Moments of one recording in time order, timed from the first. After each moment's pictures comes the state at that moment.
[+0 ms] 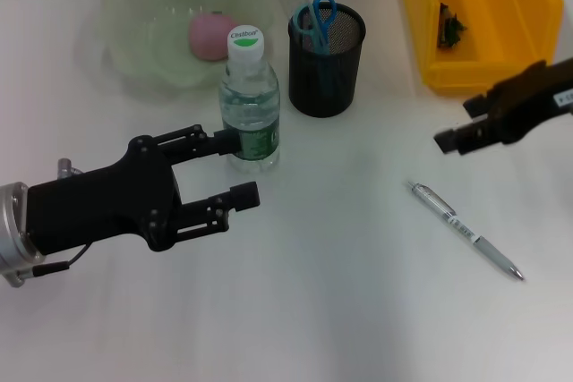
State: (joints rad) left arm -0.37 -2.06 0.90 0.53 1.61 1.81 -1.12; right arm 0.53 2.08 -1.10 -1.52 -2.42 -1.71 2.37
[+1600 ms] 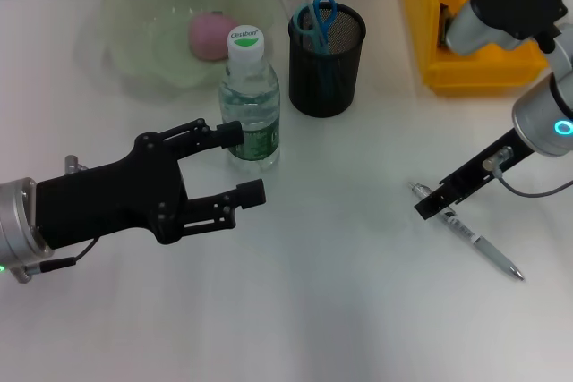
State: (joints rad) left arm -0.38 -2.07 0.90 0.52 1.61 1.77 -1.13; right arm 0.66 2.09 -1.34 -1.12 -2.62 -1.50 2.64
